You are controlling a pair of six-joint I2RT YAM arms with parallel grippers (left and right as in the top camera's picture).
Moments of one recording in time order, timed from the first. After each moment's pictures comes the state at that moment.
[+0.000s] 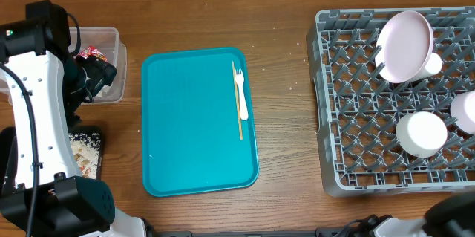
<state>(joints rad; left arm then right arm) 0.26 1.72 1.82 -1.61 -0.05 -0.79 -0.99 1.60 1.62 -1.03 -0.37 0.65</state>
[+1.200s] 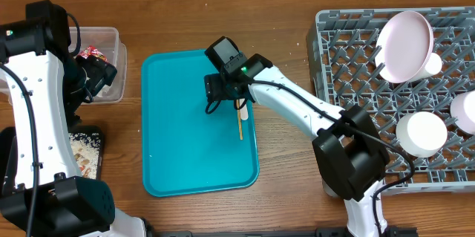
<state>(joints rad) 0.26 1.72 1.82 -1.61 -0.05 -0.79 0.69 2.11 1.67 -0.72 -0.01 0.54</state>
